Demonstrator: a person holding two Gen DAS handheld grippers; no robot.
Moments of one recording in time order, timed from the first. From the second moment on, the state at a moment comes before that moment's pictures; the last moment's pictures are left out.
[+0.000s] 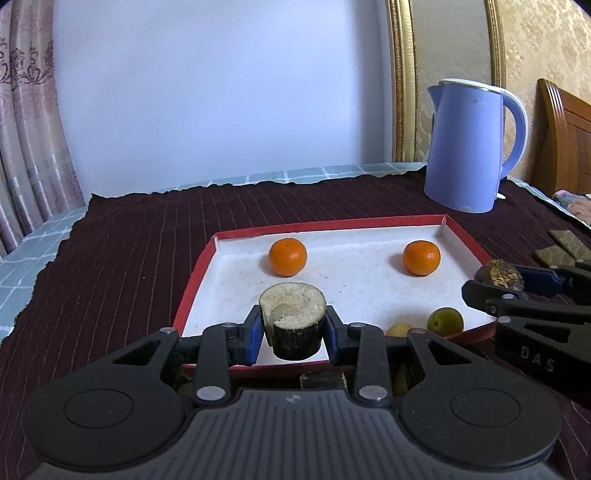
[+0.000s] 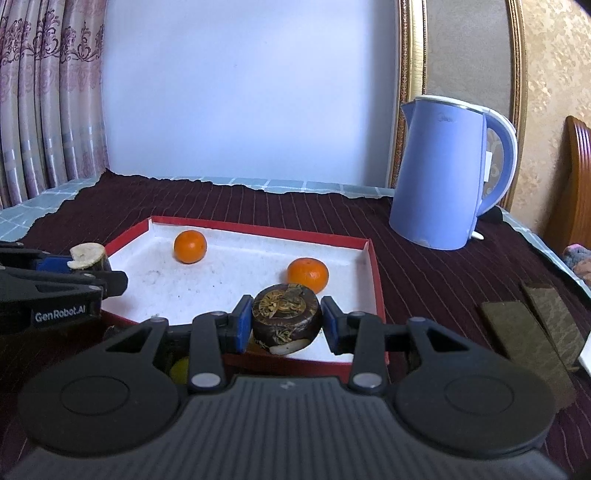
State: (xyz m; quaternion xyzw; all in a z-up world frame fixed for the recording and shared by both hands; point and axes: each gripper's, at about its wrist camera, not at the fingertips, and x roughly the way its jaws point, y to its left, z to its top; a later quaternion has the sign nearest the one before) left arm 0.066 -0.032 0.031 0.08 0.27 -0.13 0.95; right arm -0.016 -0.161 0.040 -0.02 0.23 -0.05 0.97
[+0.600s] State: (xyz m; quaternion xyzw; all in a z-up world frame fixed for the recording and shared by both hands) left arm 0.092 -0.045 0.034 0.09 0.28 -0.12 0.95; right arm 0.007 -0.158 0.049 -0.03 0.23 -0.05 0.97
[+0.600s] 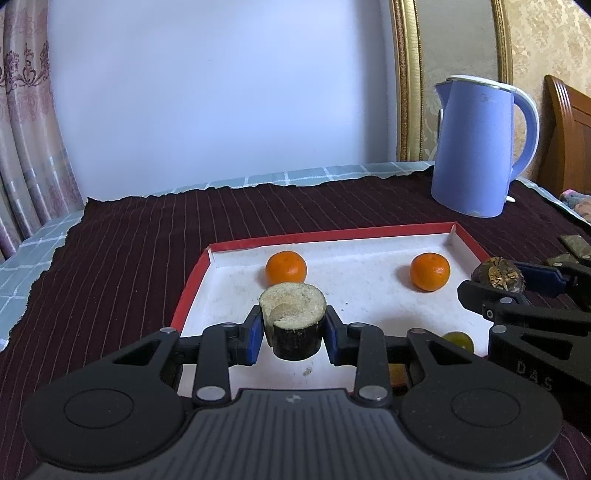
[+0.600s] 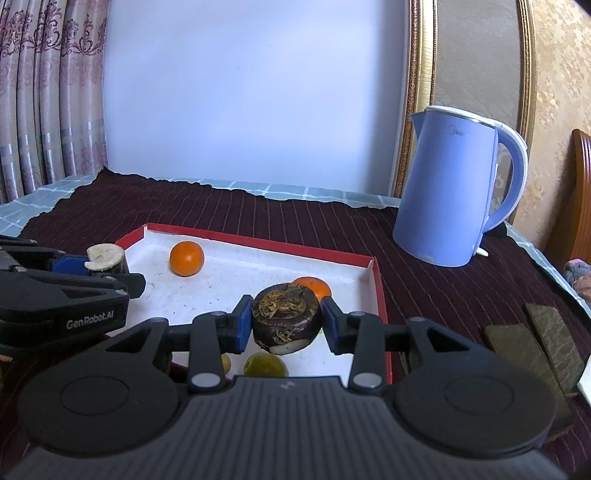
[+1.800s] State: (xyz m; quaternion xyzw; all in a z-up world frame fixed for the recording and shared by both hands) left arm 0.156 -0.062 0.019 0.10 0.30 -0.09 0.95; right arm 0.066 -0.174 0.045 -0.03 0.26 -0.07 0.96
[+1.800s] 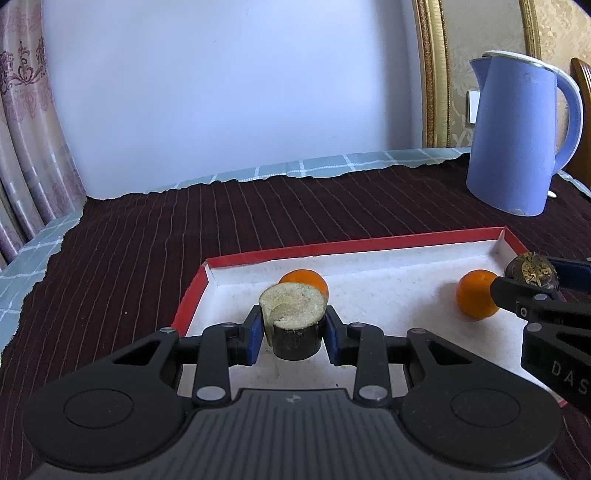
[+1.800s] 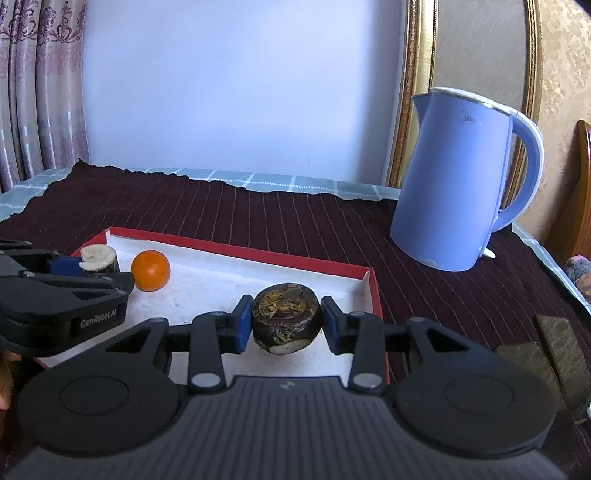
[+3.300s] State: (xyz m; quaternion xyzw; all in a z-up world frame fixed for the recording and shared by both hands) left arm 0.166 -0.074 0.014 0.13 0.29 -0.07 0.95; right arm 0.098 -0.177 0.033 -0.05 0.27 -0.09 0.96
